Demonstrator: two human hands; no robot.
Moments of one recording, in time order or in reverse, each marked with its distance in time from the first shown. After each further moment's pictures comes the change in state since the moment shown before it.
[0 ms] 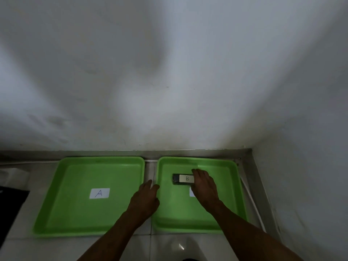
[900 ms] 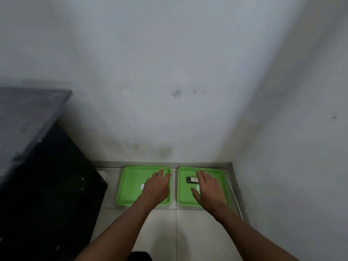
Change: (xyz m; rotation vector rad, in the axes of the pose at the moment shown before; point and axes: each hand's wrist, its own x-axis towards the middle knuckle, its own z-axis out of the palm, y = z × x) left_hand -0.346 0.059 -0.285 0.118 0.144 0.035; right_hand -0.295 -0.216 -0.342 -0.086 0.191 -0.159
